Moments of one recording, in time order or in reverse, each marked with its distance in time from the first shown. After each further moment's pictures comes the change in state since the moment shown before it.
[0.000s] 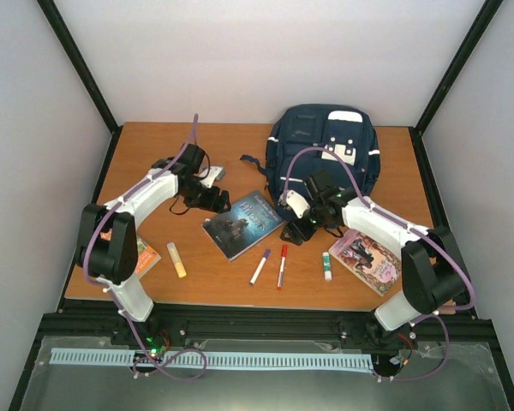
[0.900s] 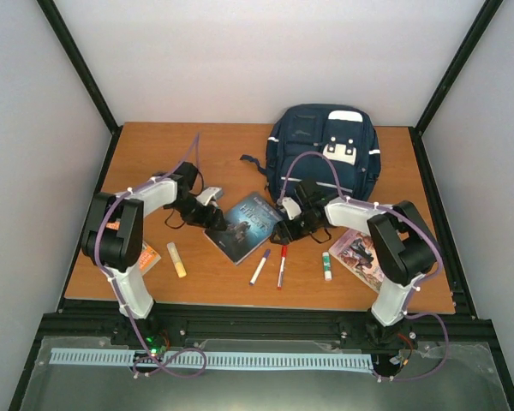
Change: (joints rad) left arm 0.070 0.140 -0.121 0.028 0.184 0.203; right arm 0.001 0.234 -0.037 0.202 -0.105 0.351
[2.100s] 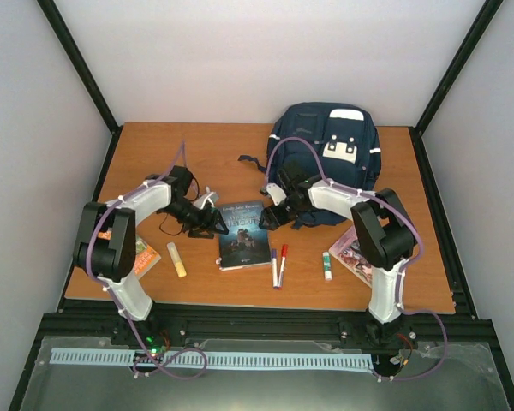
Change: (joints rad) left arm 0.017 -0.121 -0.056 -0.152 0.211 -0.211; right arm 0.037 0.187 0.321 -0.125 0.036 -0.082
